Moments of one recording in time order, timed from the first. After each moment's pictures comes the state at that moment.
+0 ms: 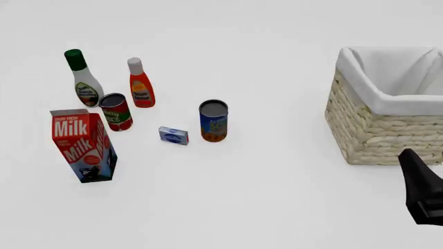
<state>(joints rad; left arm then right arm) 0.17 1.28 -1.14 -0.01 0.01 0.06 0.09 0.00 -0.08 -0.01</state>
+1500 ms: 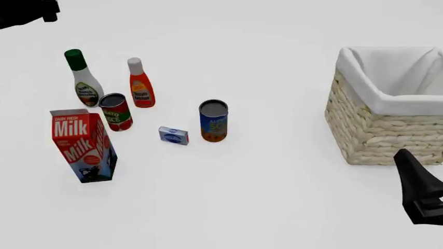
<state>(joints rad) 0.19 1.71 -1.41 -0.01 0.04 0.08 0.12 0.00 -0.10 -0.01</state>
